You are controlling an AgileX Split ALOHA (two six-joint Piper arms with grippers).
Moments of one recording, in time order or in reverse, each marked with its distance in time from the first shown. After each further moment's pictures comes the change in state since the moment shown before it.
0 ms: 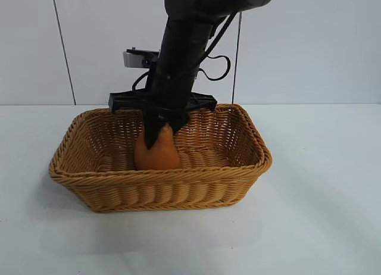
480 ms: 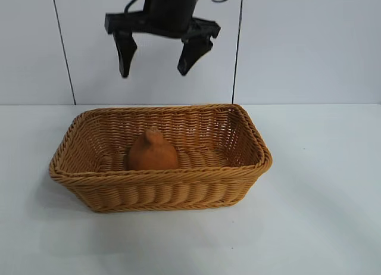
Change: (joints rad) left arm 0.000 0.000 0.000 0.000 0.000 0.000; right arm -0.007 -0.048 -0.366 -0.131 0.202 0.070
